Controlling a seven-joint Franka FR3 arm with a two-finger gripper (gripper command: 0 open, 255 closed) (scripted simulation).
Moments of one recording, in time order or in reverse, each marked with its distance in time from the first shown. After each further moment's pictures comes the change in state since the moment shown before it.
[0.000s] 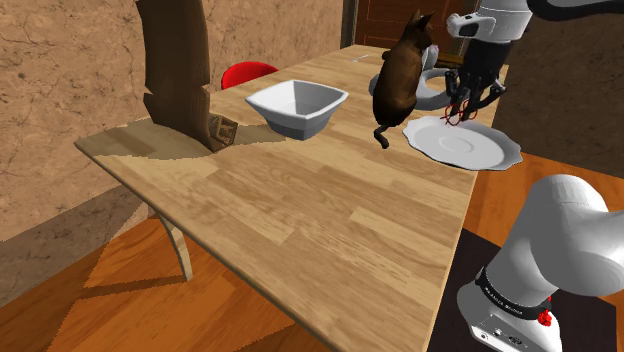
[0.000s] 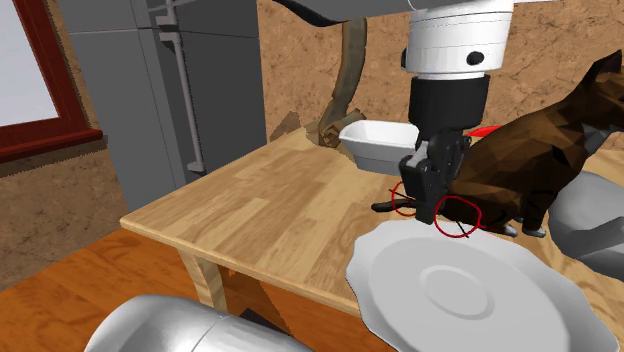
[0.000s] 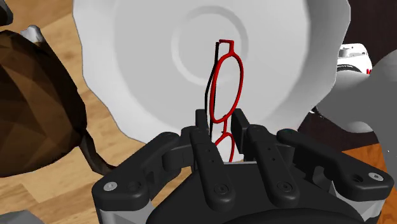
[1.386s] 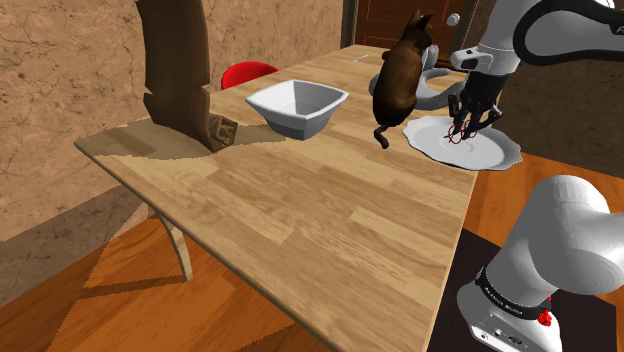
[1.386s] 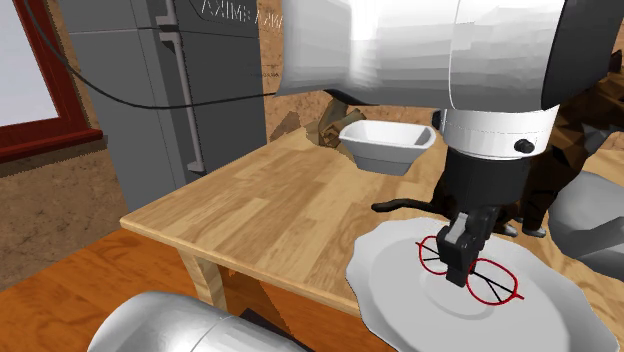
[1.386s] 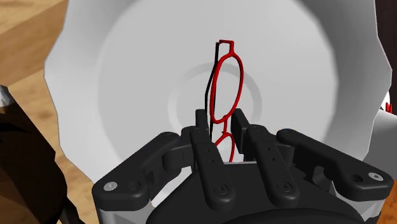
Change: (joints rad) arm -0.053 -0.051 -0.150 -0.153 -0.130 0.130 -0.078
